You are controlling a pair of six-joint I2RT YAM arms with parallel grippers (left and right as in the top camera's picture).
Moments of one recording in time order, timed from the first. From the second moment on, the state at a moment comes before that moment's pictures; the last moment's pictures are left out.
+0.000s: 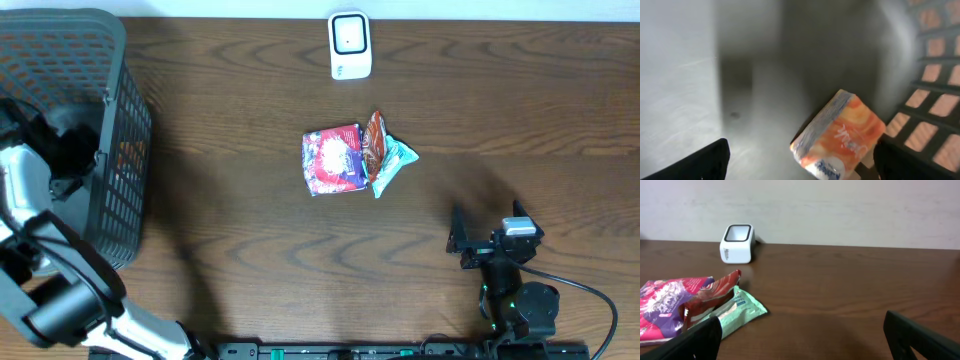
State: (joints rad) left arm 0.62 1.86 1.37 -0.73 0.27 -0.21; right arm 0.05 0.01 0.01 -0.07 -0.03 -0.01
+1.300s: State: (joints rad) left arm 0.63 1.77 1.38 -0.69 0.14 -0.39; right arm 0.05 0.01 0.01 -0.07 -0.03 -0.01
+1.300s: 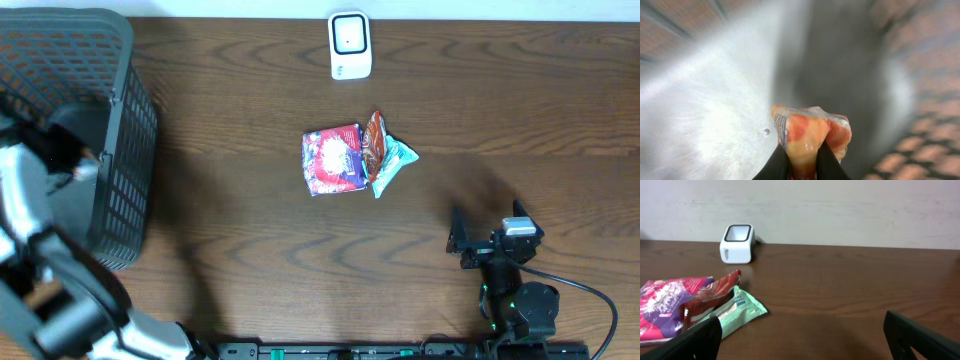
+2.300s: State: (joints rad) left arm -0.30 1.35 1.39 -0.58 0.47 -0.53; right arm 0.05 0.01 0.01 -0.07 -0.03 -0.01
